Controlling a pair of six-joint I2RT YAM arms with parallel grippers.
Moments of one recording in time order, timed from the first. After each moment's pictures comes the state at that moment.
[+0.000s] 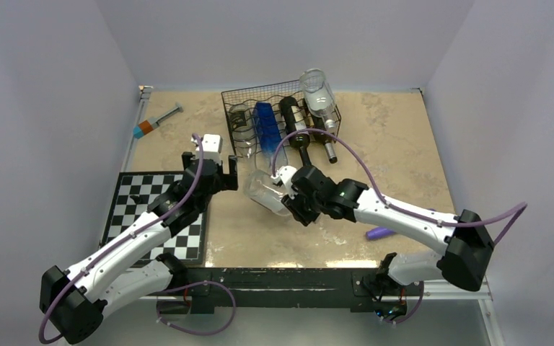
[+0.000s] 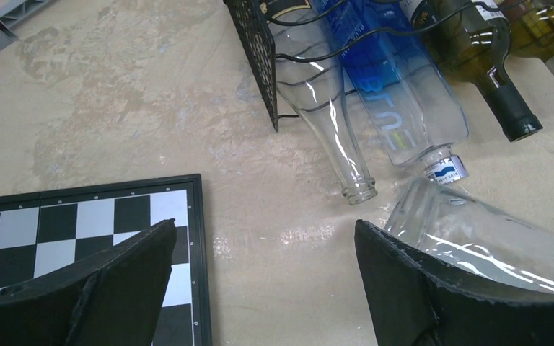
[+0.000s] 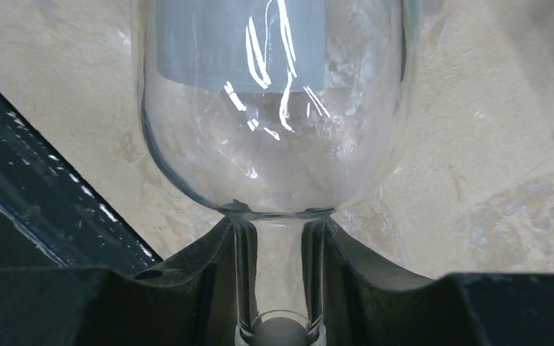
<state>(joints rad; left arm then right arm) -0.65 0.92 0.71 -0.26 -0.50 -0.29 0.96 1.33 0.95 -0.60 0.04 0.04</state>
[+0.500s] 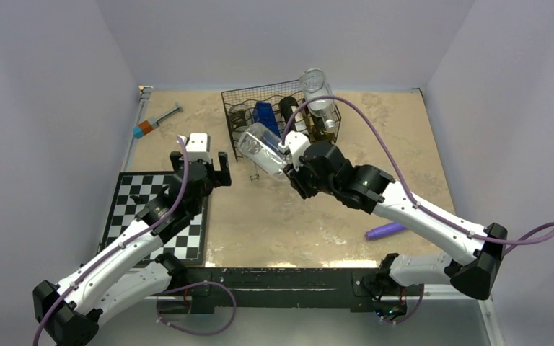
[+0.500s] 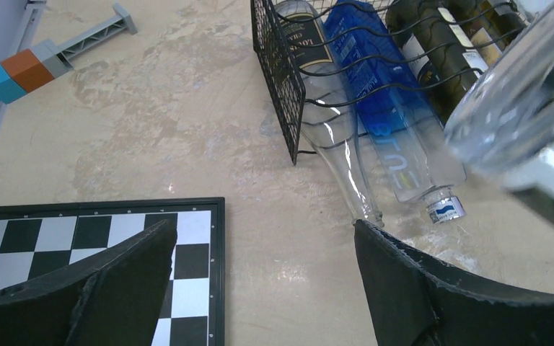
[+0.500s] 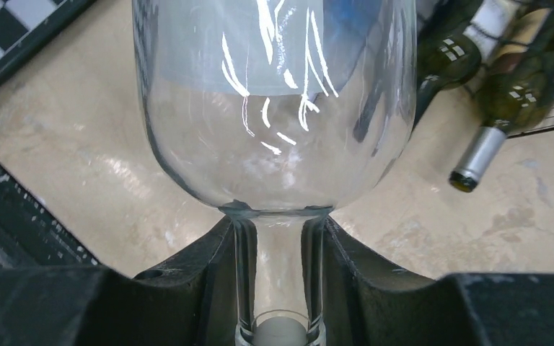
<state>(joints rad) -0.65 0.83 0.71 -0.25 -0.59 -0.27 0.94 1.22 1.19 -0.63 0.17 0.02</state>
